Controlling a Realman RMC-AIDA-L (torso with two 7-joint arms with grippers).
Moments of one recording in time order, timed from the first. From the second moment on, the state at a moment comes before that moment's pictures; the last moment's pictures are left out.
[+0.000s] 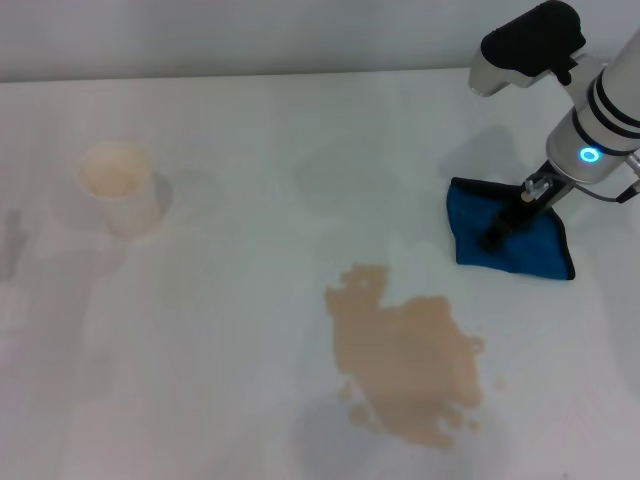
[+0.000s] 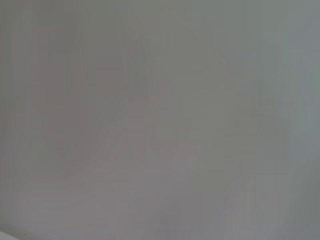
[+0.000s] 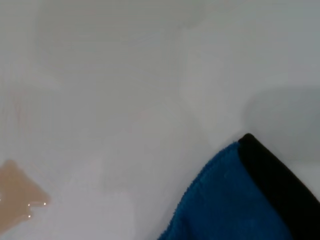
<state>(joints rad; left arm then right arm) -0.37 -2.09 1.18 0.00 -2.88 -1.33 2.47 0.86 2.01 -1.16 -0.65 0.31 1.25 -0.56</state>
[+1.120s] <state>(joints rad) -0.37 -2.09 1.18 0.01 -2.88 -1.33 2.47 0.83 2.01 -1.16 -0.71 0.39 1.31 -0.63</state>
